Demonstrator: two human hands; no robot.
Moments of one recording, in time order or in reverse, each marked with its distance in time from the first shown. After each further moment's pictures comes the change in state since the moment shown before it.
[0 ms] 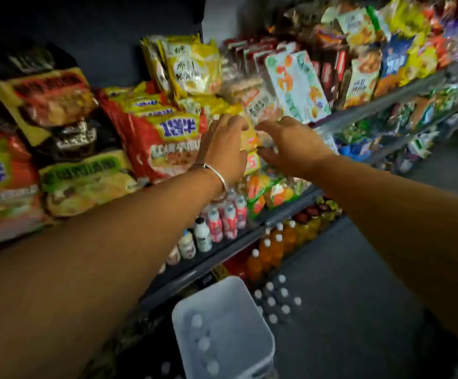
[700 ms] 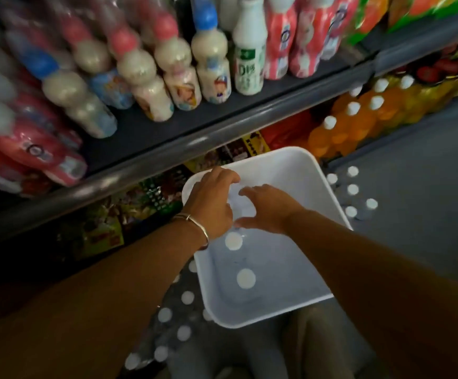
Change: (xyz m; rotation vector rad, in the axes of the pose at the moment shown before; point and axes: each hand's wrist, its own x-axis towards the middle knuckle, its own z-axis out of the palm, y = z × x) left_hand -0.299 -0.238 0.301 -0.107 -0.512 -0.497; right_hand -0.158 -0.080 0.504 0.364 -0.848 0.026
